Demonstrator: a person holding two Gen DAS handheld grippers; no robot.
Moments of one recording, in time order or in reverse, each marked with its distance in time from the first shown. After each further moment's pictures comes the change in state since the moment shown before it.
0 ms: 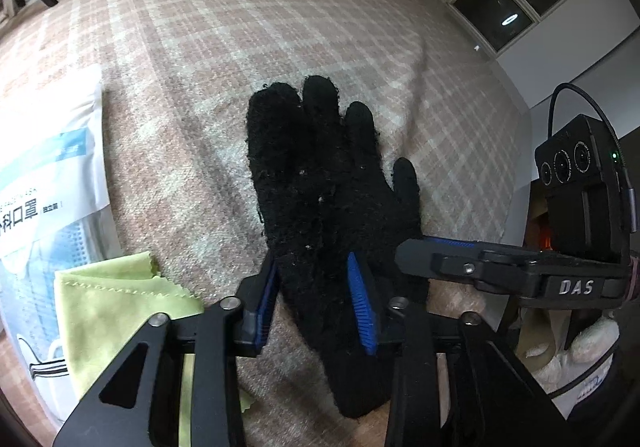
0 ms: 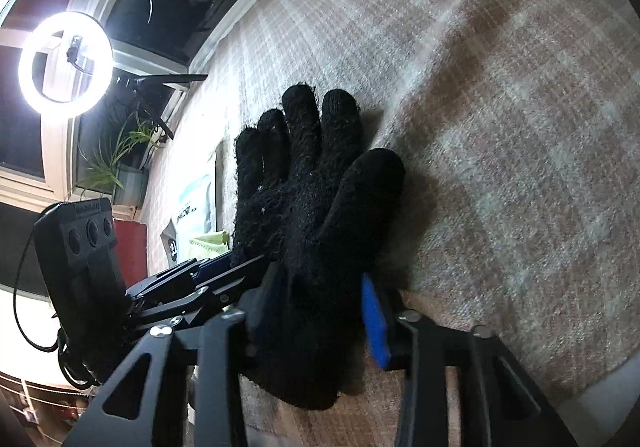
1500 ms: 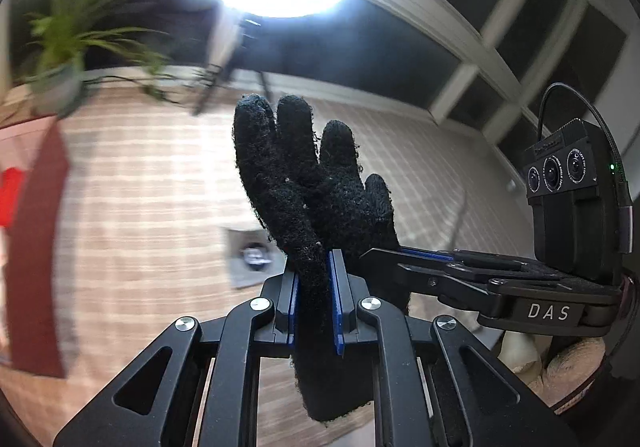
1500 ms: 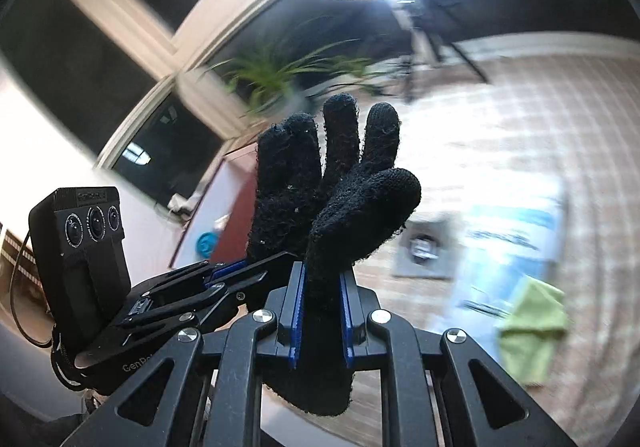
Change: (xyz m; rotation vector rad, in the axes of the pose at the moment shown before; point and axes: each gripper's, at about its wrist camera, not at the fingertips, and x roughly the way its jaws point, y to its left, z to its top) left arm -0.261 0.117 -0.111 -0.207 -0.472 0.171; right arm 0.051 0.332 -0.076 -0.600 0.016 0.176
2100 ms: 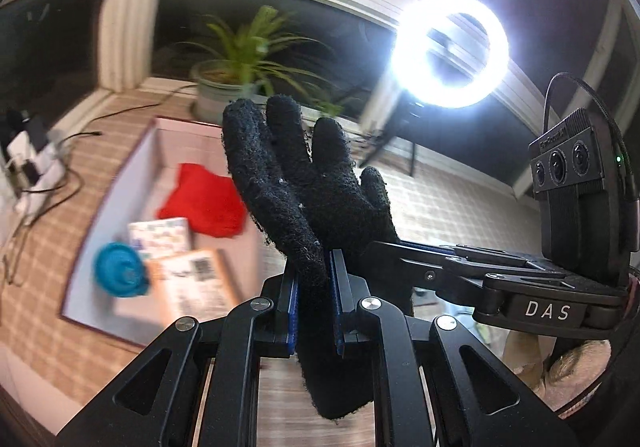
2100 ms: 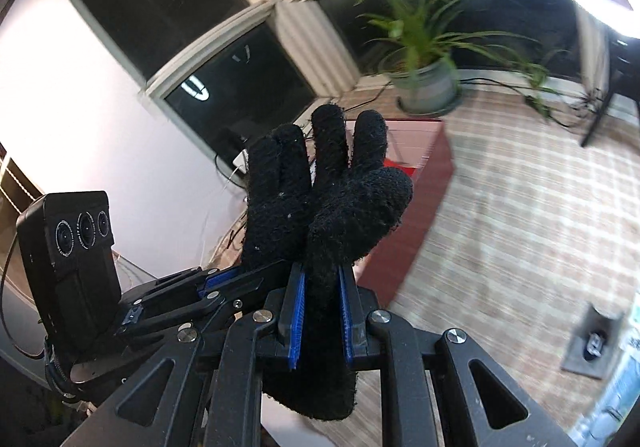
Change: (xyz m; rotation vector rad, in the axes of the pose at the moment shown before) left arm -0.132 0.164 -0.024 -0.196 -0.185 0.252; right arm 0.146 0.174 0.028 -0.248 0.118 0.136
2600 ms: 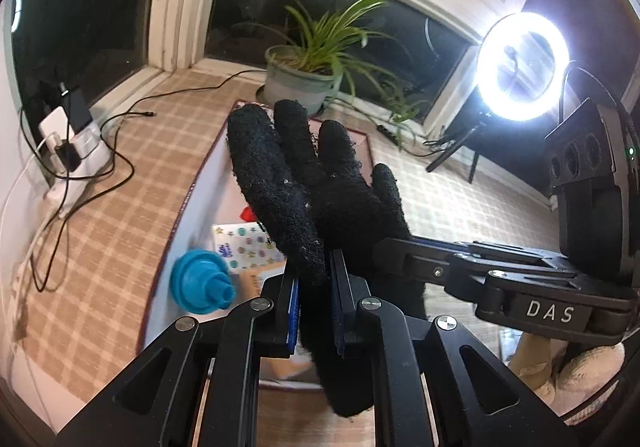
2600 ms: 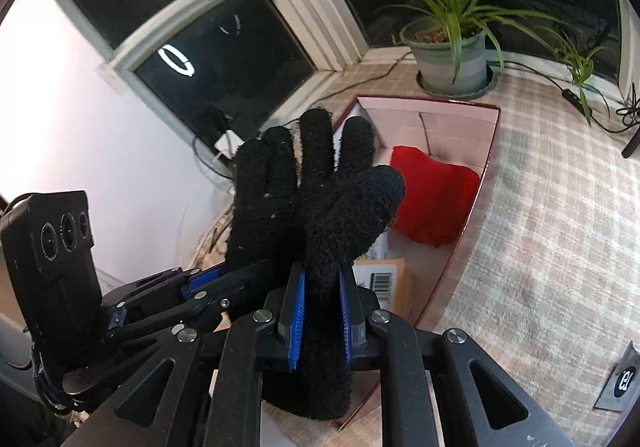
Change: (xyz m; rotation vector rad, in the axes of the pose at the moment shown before) left arm 0.018 0.099 0.016 -0.069 0.033 0.103; right arm 0.098 0.017 0.030 0.002 0.087 -0.058
